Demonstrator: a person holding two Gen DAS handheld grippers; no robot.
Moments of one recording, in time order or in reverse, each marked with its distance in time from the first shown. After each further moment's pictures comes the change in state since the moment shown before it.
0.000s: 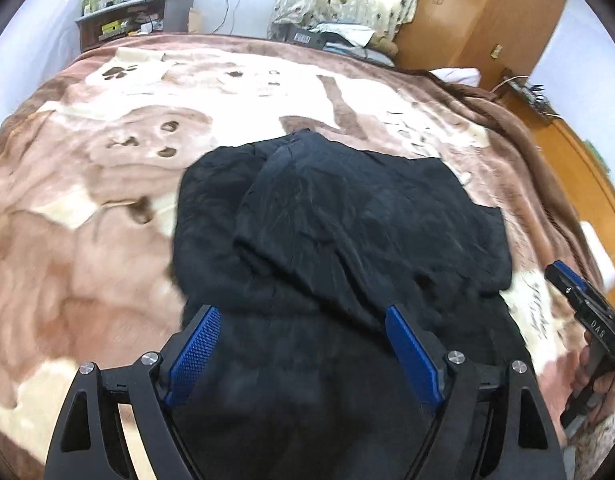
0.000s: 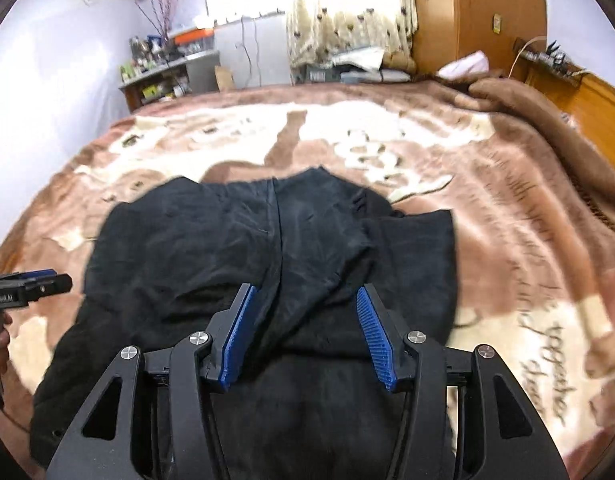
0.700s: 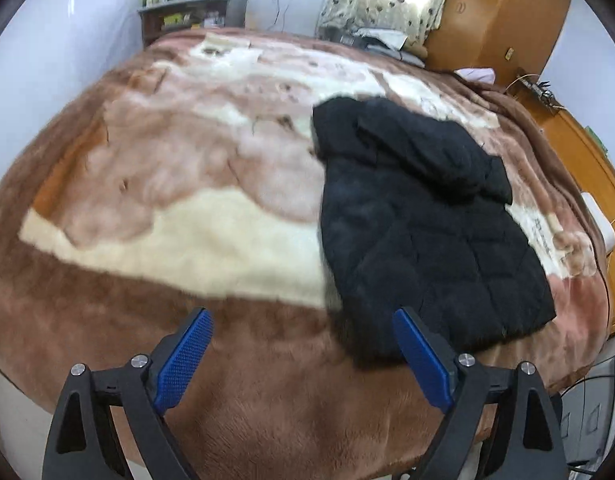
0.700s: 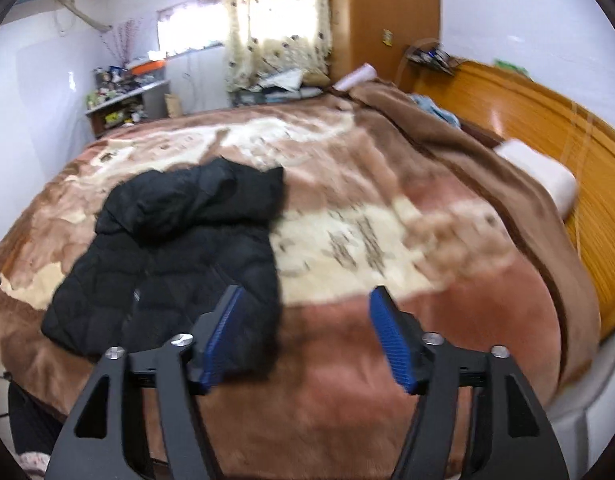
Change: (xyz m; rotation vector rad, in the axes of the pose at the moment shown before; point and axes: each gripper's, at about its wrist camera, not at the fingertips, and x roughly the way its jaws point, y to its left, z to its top) left arm -0.180 0.099 -0.207 -0.060 0.011 0.119; right arm -0.259 -0.105 -0.166 0.125 -0.005 -0.219
